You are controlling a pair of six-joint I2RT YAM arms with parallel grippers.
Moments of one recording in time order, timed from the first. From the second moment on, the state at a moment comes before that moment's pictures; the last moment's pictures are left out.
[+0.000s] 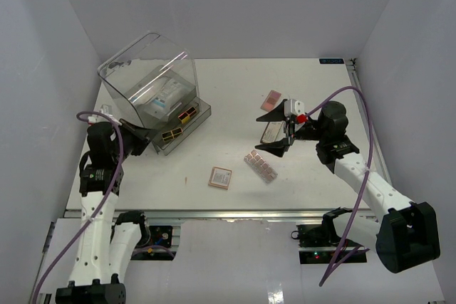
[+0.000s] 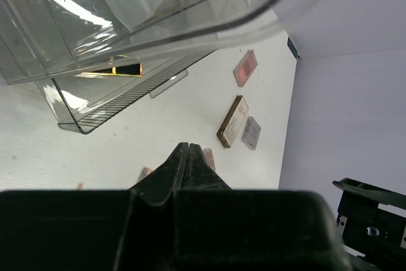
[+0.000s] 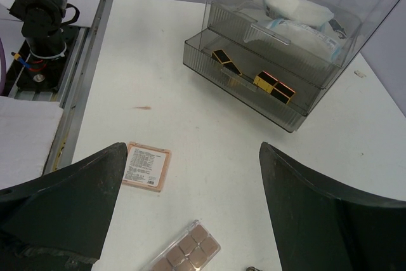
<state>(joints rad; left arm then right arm) 0.06 0.67 0.78 -0.51 0.30 -0.85 0.34 1.10 0.69 0.40 -1.18 -0.21</state>
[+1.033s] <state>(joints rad) -0.65 1.12 1.27 -0.48 0.08 -0.37 0.27 1.11 0.69 0.40 -1.18 -0.21</state>
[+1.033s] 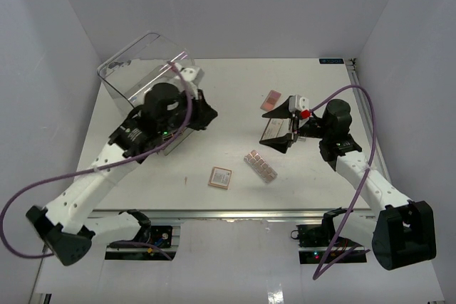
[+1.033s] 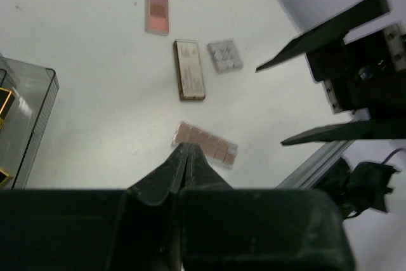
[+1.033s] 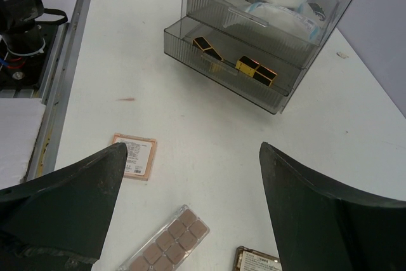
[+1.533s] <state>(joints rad) -0.79 1.58 1.27 -0.57 -0.33 0.00 0.24 1.12 0.69 0.39 -1.19 -0.21</state>
